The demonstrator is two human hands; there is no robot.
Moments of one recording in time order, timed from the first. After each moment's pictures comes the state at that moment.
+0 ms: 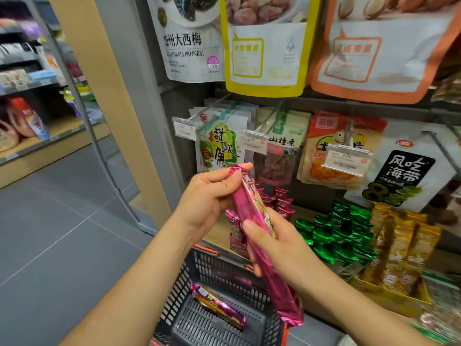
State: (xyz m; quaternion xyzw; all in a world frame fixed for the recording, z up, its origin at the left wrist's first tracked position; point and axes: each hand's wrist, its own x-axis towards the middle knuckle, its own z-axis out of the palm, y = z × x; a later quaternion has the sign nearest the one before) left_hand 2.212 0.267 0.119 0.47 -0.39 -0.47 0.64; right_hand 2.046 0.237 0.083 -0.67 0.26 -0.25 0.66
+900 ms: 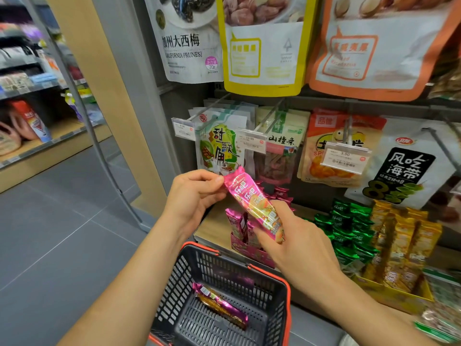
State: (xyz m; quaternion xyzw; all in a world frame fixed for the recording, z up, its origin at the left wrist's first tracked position) left_hand 2.234 0.267 0.112 0.55 -0.32 -0.39 0.67; right_hand 2.030 0.228 0.070 -0.87 0.38 -0.25 0.16
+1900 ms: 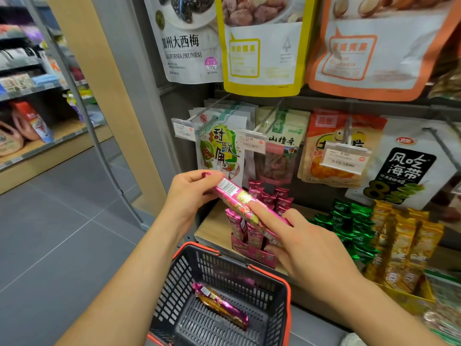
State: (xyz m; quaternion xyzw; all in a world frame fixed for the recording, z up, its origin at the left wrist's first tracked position) left_hand 2.247 0.258 0.100 0.59 -0.35 -0.35 0.64; right_hand 2.014 0.224 0.080 -0.94 0.30 -0.16 0.05
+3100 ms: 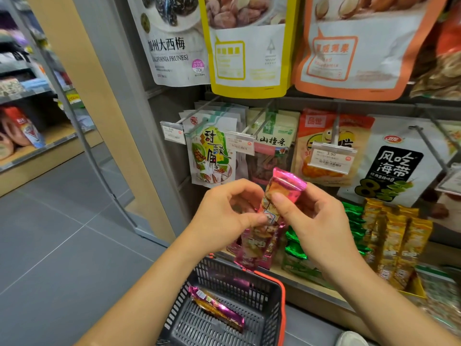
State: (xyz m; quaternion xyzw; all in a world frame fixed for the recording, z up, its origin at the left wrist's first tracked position) left_hand 2.175 0.264 0.116 0.58 -0.59 -0.26 0.50; right_hand 2.014 0.207 0.102 -0.68 0.29 -0.48 0.48
